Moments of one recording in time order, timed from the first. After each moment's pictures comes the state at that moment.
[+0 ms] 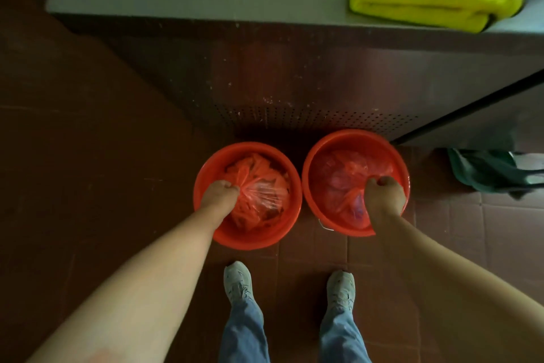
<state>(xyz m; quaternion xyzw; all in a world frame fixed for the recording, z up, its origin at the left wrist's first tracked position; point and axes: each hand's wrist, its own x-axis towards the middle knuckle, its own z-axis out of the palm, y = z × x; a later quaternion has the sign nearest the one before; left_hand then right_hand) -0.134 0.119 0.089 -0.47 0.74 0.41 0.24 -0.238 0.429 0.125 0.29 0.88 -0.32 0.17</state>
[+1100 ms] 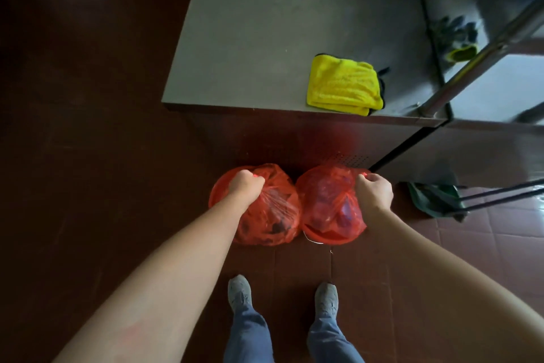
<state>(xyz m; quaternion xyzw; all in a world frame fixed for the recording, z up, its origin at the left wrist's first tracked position) -0.152 0.176 0.359 -0.41 0.79 0.41 0.19 -0.219 0.438 0.378 0.29 0.84 -0.44 0.13</state>
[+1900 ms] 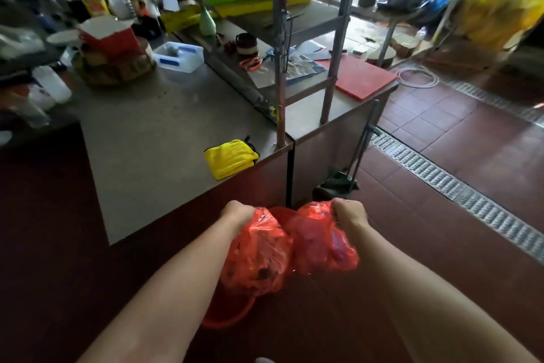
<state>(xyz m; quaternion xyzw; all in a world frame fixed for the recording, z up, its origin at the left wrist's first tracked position) -0.126 0.256 0.580 -0.13 0.88 0.37 0.26 -0.029 0.503 0.582 0.44 0.73 -0.53 0.00</state>
